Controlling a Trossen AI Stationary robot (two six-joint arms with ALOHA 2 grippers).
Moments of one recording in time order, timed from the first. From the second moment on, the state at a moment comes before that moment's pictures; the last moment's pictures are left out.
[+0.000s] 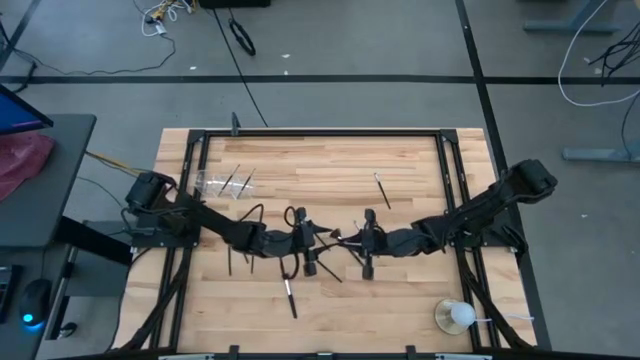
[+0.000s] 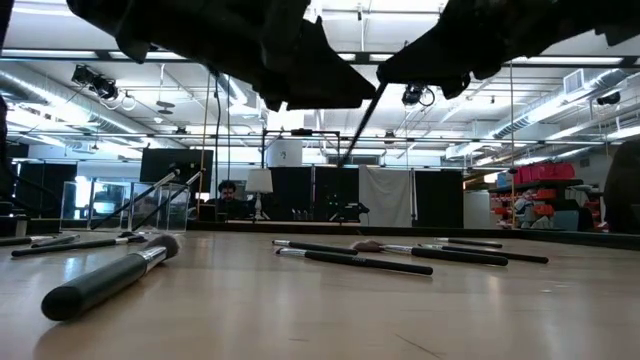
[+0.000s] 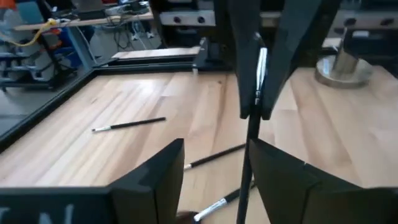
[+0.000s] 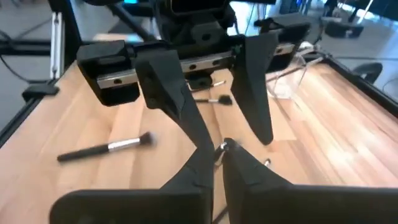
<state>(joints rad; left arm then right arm) -0.32 1.75 0.84 0.63 -0.52 -0.04 0.40 1.47 0.67 0.45 0.46 0.10</state>
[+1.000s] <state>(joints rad) -0.32 1.85 1.02 0.41 -0.62 -0.10 0.41 1.43 0.68 0.36 0.54 0.07</state>
